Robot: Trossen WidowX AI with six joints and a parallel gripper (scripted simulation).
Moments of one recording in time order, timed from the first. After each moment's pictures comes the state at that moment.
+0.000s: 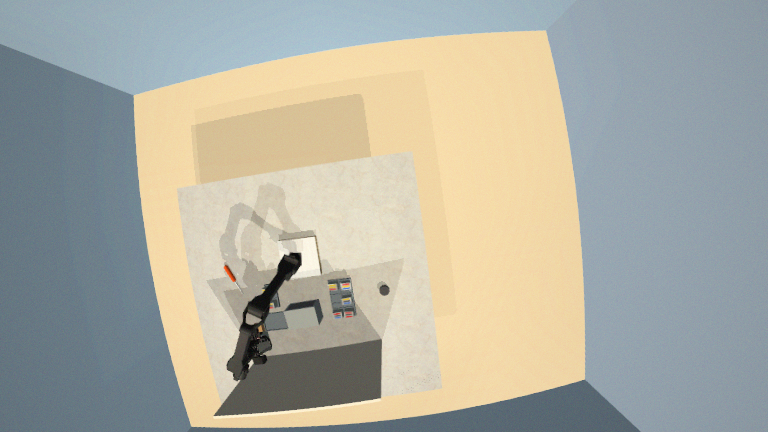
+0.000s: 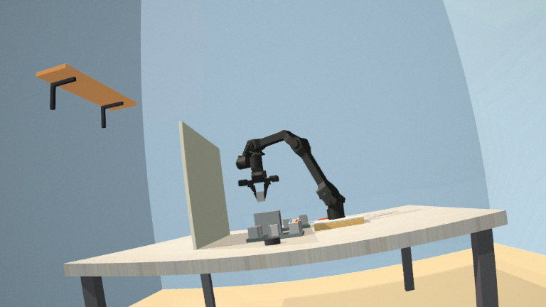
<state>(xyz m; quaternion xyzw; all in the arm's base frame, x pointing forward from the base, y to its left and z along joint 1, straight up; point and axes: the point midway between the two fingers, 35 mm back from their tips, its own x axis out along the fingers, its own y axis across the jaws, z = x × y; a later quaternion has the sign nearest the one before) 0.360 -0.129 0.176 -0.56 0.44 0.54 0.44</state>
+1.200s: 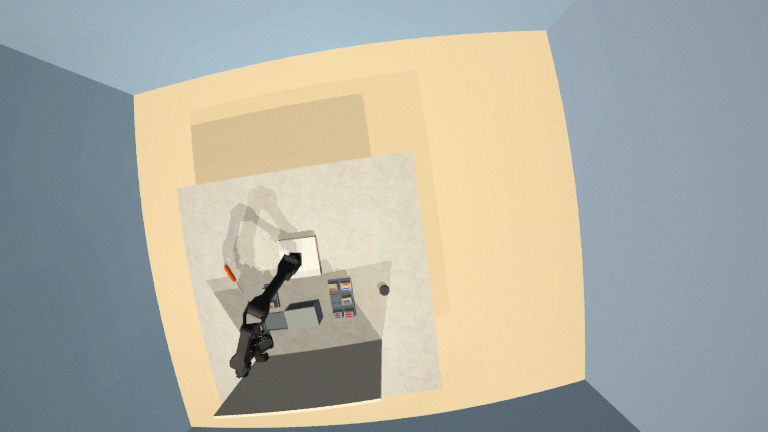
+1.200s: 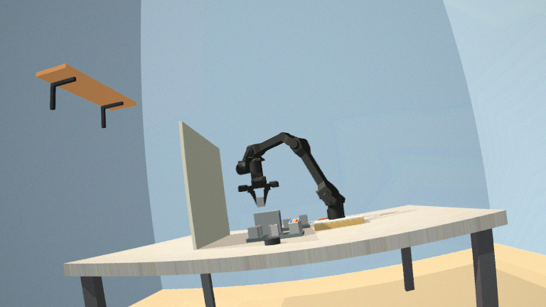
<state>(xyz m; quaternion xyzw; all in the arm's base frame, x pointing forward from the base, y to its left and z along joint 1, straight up) 0.366 -0.132 0.150 -0.56 0.44 0.54 0.44</state>
